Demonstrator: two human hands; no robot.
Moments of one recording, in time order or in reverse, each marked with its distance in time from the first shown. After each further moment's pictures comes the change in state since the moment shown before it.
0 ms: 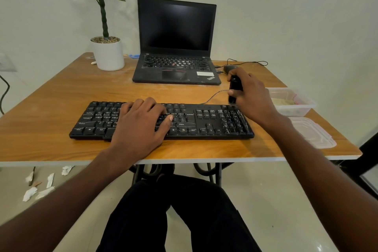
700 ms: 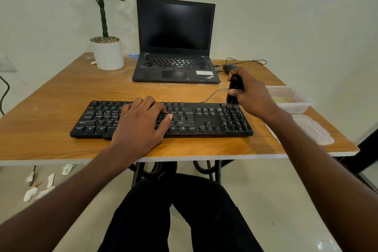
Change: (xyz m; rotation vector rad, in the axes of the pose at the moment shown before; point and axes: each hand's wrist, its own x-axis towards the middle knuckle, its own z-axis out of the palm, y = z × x) left_hand 0.000 0.001 -0.001 -0.073 -0.031 -0.005; right_hand 0.002 0.001 -0.009 0.110 -0.099 0.091
